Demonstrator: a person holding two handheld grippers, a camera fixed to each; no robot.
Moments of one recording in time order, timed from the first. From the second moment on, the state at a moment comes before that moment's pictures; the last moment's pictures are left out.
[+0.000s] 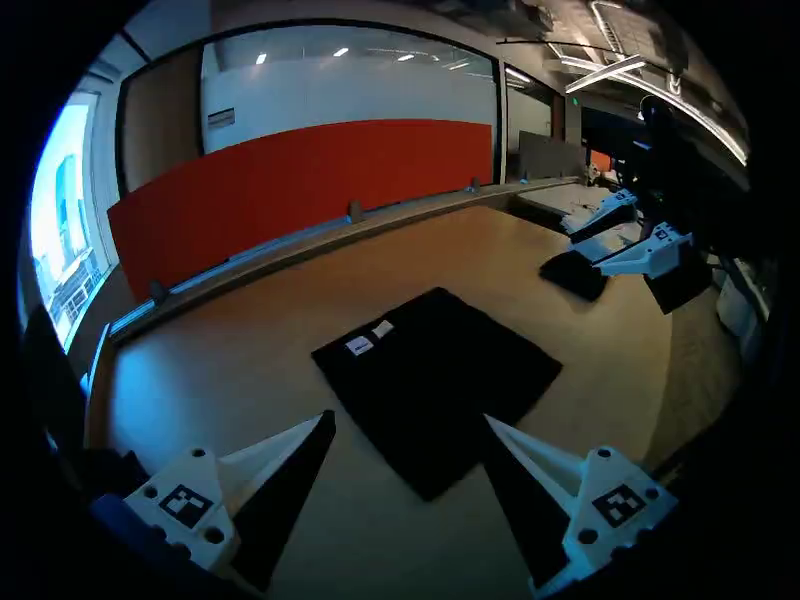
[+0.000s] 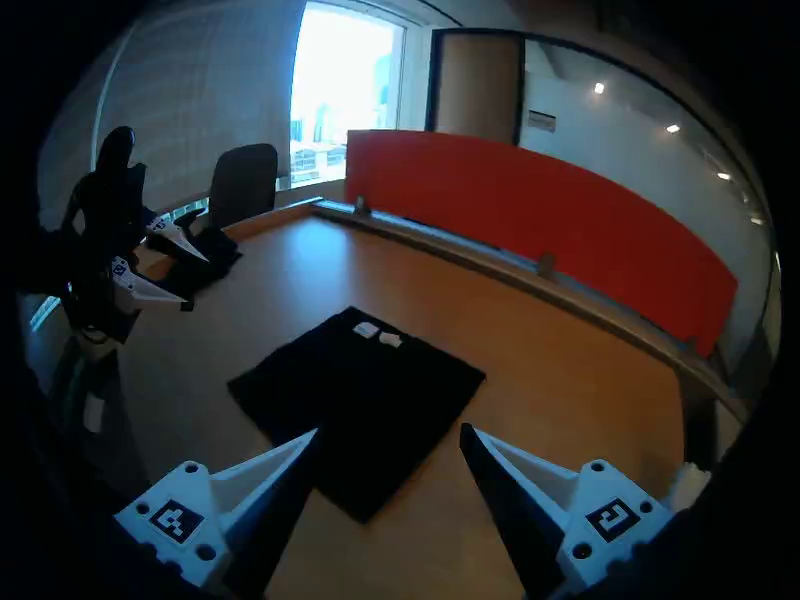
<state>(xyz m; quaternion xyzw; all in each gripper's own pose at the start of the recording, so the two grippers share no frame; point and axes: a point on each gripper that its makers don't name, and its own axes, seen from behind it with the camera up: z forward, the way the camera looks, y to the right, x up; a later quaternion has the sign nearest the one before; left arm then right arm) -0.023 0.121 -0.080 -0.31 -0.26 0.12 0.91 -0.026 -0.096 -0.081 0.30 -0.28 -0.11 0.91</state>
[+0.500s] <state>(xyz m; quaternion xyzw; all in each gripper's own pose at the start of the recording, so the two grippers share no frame) -0.087 0.126 -0.084 -0.31 -0.29 0.12 0.90 -0.090 -0.101 -0.088 0.30 -0.29 -0.12 0.90</state>
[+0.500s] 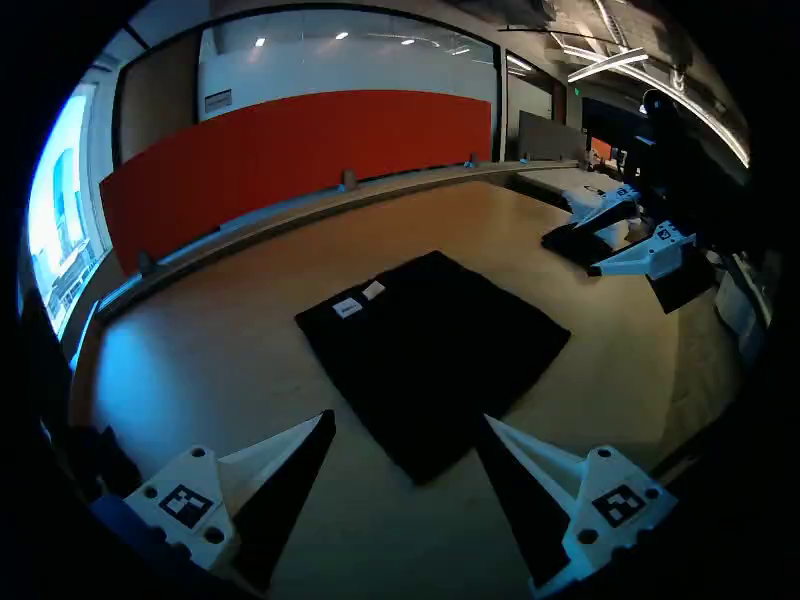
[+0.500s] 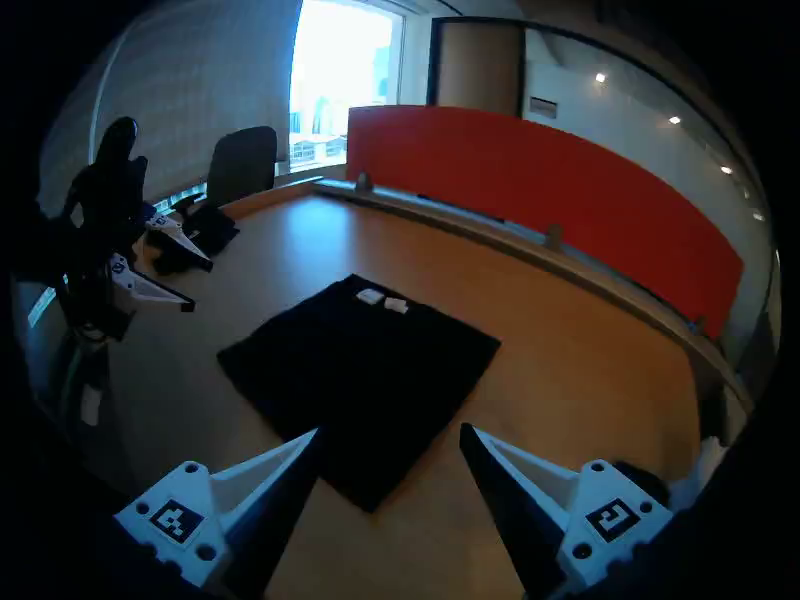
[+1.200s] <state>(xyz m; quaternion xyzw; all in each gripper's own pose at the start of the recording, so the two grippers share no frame) -0.176 0.126 -0.093 -0.32 -0.35 0.14 0.87 -0.172 -0.098 -0.105 0.31 -0.34 -0.14 0.88</state>
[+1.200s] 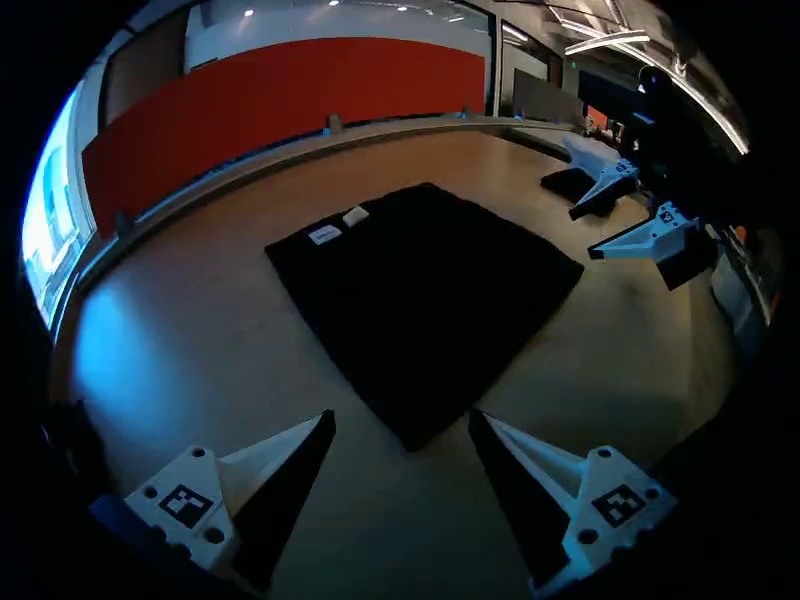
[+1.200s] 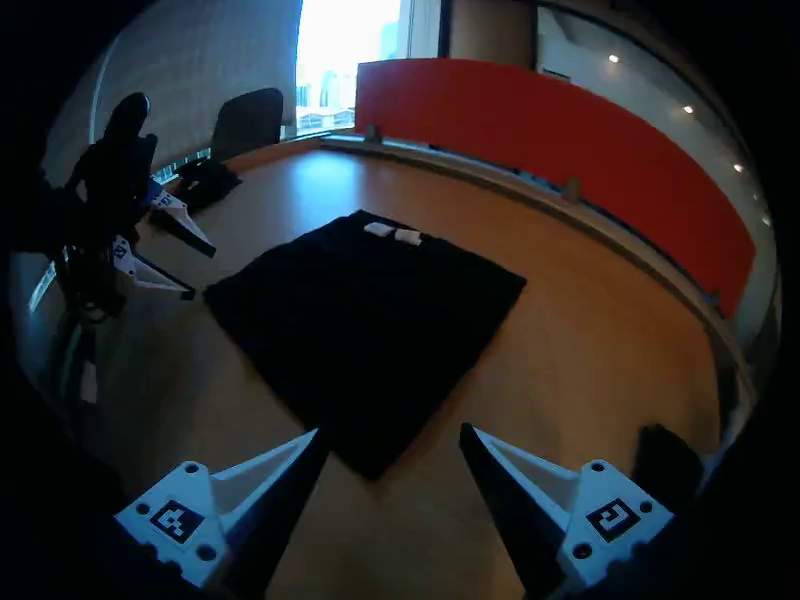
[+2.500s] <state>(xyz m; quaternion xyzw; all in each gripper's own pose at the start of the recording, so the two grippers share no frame) -0.203 0.132 -0.105 -0.32 -0.39 0.15 0.85 -0.209 -0.107 -0.127 0.34 -0.38 -0.14 0.84</state>
